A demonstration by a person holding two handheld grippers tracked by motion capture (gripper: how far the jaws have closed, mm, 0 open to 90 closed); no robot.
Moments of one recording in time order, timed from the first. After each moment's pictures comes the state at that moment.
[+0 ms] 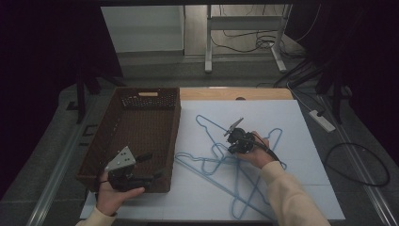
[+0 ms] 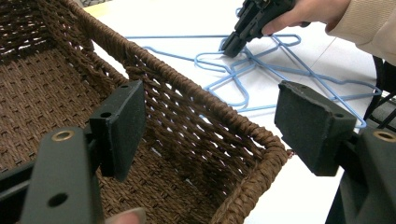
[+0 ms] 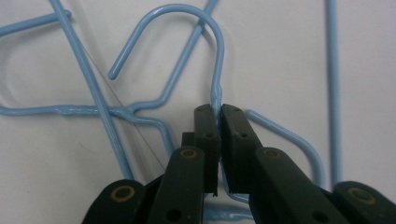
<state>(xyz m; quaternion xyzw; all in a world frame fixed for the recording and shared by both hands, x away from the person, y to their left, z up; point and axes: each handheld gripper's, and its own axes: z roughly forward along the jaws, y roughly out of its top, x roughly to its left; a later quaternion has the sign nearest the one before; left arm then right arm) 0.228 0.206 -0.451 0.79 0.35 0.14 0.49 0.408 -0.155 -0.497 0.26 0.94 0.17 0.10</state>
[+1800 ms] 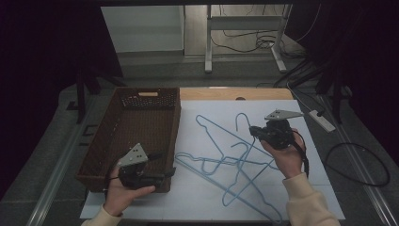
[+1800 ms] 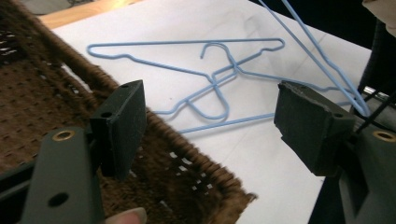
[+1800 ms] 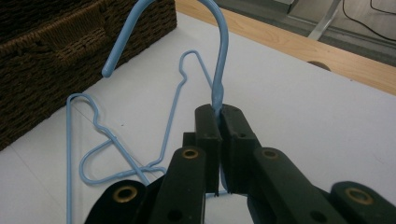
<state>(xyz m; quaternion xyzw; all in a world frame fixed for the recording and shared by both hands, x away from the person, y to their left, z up) 0.232 0.172 -0.434 0.80 0.34 0.11 0.48 0.353 -0.227 -0.394 0.38 0.81 0.40 0.19</state>
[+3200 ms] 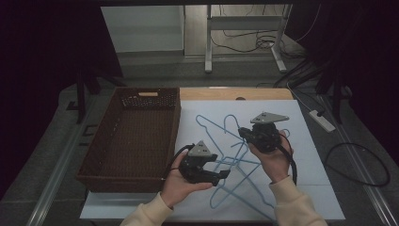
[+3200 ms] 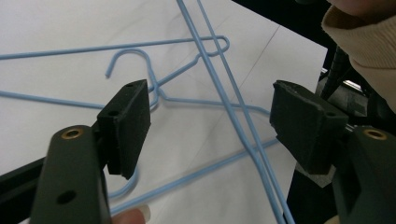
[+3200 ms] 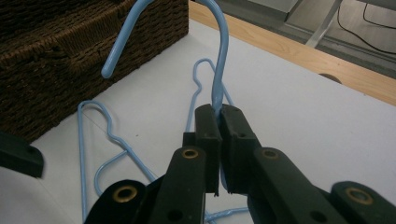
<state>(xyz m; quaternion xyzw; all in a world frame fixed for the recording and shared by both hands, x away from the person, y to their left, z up) 0.272 0.029 -0.438 0.84 0.30 0.02 0.46 0.340 -0.191 -0.394 0.37 0.81 0.40 0.21</state>
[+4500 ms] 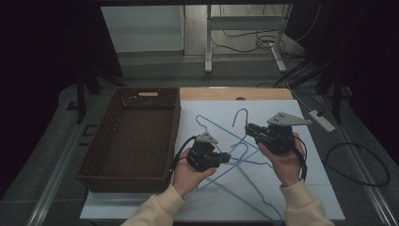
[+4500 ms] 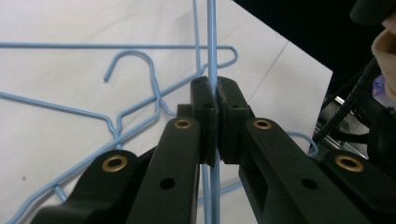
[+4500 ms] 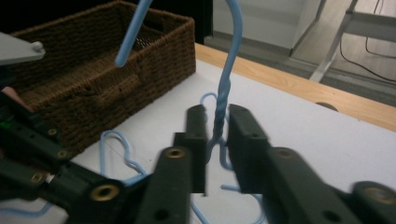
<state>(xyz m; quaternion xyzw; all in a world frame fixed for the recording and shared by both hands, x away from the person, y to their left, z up) 0.299 0.021 -0.433 0.82 0.35 -0.01 0.46 0.322 -0.219 -0.377 0.35 0.77 0.48 0.21</state>
